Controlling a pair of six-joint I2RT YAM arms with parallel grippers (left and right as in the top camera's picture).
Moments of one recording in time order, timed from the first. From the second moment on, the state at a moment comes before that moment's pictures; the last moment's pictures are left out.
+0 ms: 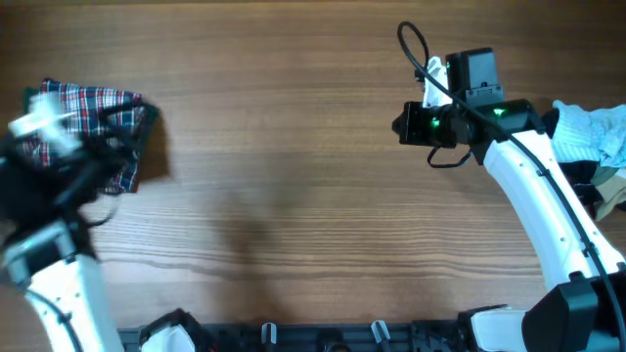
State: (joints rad) left arm 0.51 1.04 0.95 -0.44 0.90 -0.57; right arm 0.18 1.54 1.26 -0.77 -0.33 0.23
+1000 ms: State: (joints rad) left arm -0.42 1.23 1.21 -0.76 -0.26 -0.42; right arm 0.18 1.39 1.43 -0.87 -0.13 0.01
